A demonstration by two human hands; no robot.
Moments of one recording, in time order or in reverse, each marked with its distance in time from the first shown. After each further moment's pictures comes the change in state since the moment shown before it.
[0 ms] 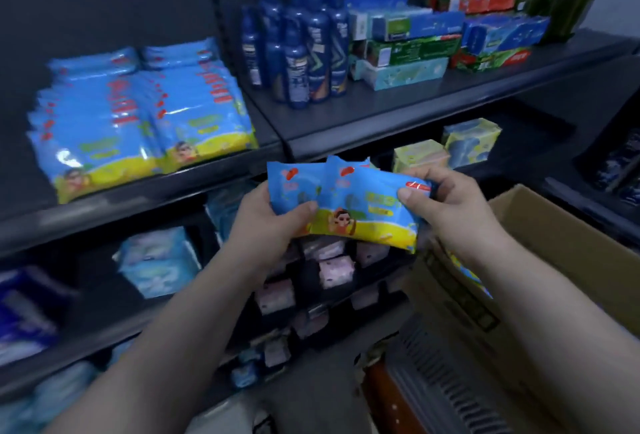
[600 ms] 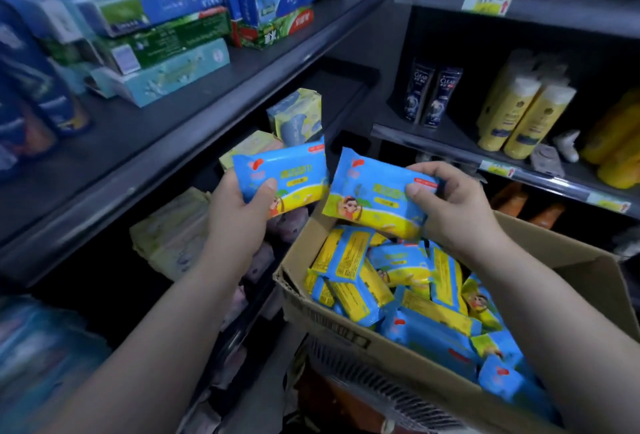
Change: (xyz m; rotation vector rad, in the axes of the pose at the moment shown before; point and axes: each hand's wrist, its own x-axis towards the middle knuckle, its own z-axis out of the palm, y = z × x) left_hand 0.118 -0.045 0.213 0.100 -0.328 0.038; right_hand -0.032 0.060 -0.193 -0.207 0.624 0.199
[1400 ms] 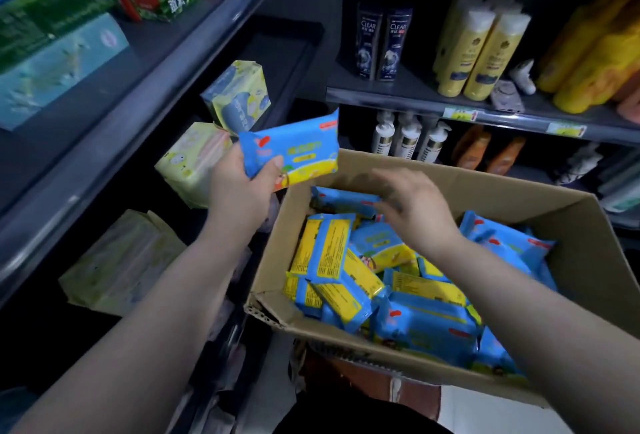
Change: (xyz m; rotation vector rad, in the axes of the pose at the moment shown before) left_hand 0.061 -0.026 0.067 0.052 -0.216 0.086; right_hand 0.017 0.089 0.003 -0.840 0.084 -0.209
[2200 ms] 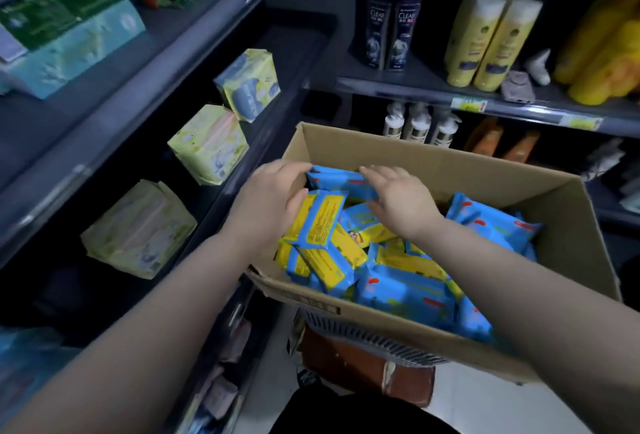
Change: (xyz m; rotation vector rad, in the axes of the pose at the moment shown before) left_hand -0.054 -0.007 0.012 0.788 -0.342 0.403; right_hand -0.015 0.020 0.012 -0.239 -0.295 -0.069
